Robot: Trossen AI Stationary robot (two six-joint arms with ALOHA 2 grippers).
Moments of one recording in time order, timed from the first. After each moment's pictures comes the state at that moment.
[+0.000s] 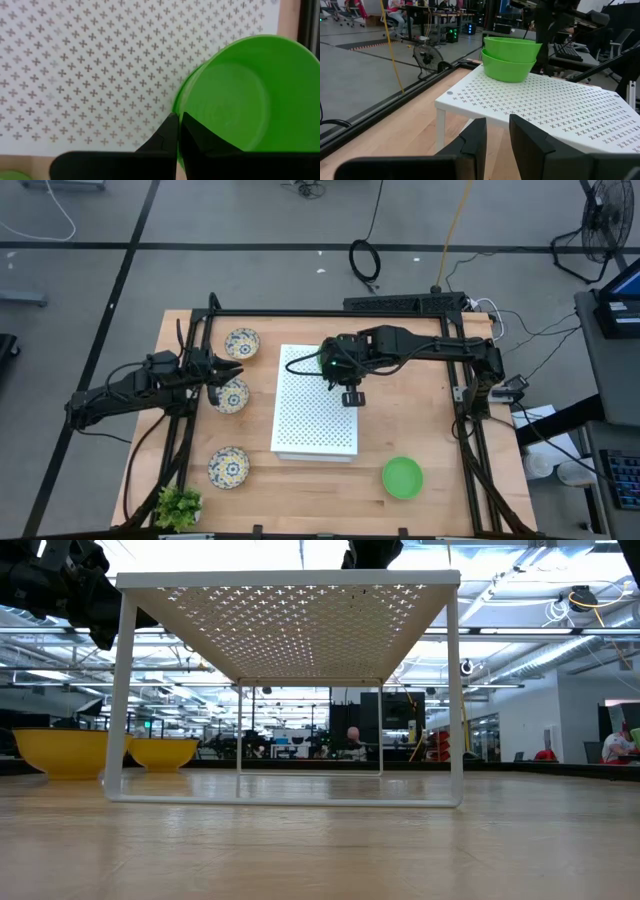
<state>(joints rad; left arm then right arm) 0.25 0.11 0.26 -0.26 0.00 -0.14 -0.02 1.86 1.97 -1.26 0.09 -0.14</state>
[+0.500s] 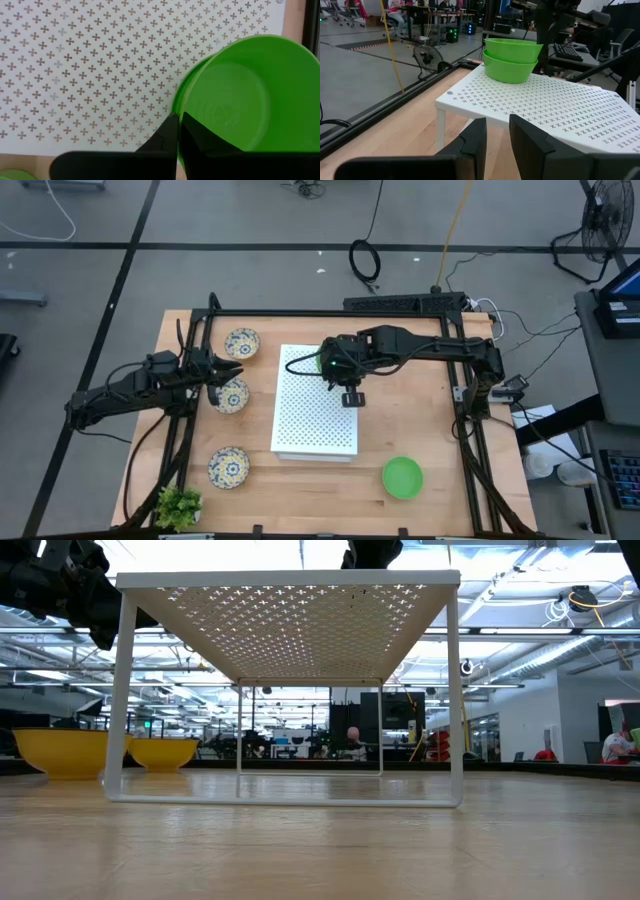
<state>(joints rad) 0.25 0.11 0.26 -0.26 0.00 -0.14 -0.02 1.86 1.97 -1.26 0.07 -0.14</state>
